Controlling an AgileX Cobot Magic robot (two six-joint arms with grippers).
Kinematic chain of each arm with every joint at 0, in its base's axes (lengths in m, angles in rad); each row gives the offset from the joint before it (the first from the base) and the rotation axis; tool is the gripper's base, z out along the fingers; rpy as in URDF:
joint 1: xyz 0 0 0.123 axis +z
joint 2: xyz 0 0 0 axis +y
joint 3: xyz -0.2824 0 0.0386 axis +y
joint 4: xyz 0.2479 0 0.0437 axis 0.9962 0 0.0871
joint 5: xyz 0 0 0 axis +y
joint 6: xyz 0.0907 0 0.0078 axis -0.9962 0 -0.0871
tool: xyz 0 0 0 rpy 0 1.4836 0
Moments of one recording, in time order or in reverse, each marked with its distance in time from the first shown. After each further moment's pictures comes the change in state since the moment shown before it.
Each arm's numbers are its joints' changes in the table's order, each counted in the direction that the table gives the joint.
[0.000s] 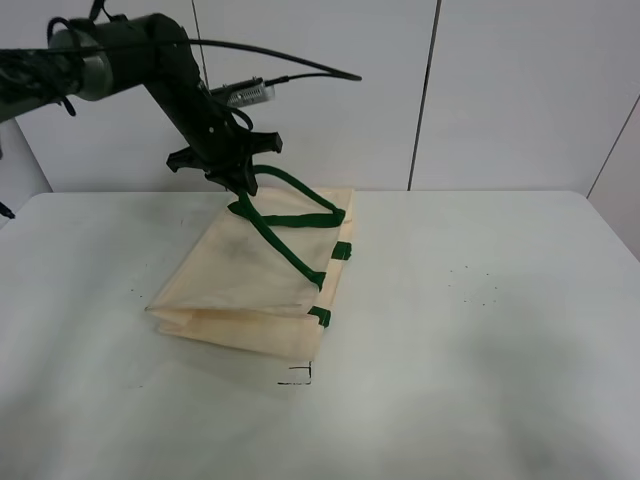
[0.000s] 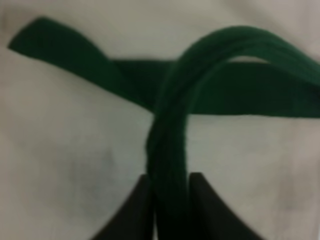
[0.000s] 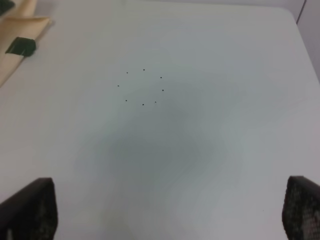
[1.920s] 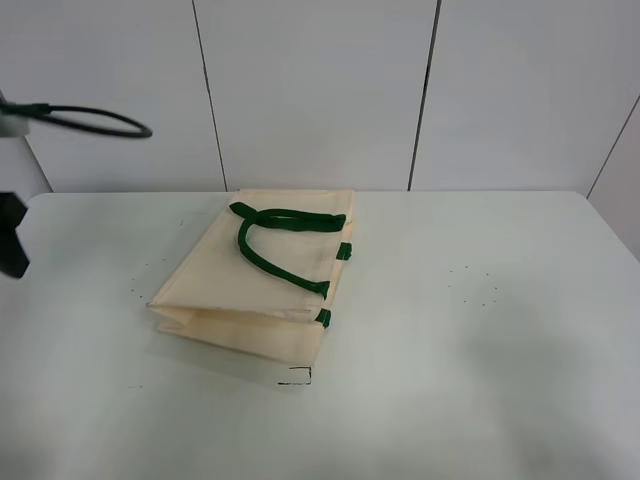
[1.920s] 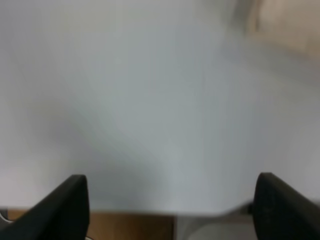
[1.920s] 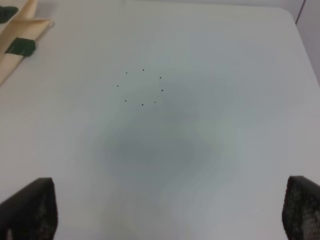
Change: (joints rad) left arm 0.306 -0.957 0.911 0.236 0.169 -0.074; right arm 0.000 0.000 0.000 -0.002 0.000 0.000
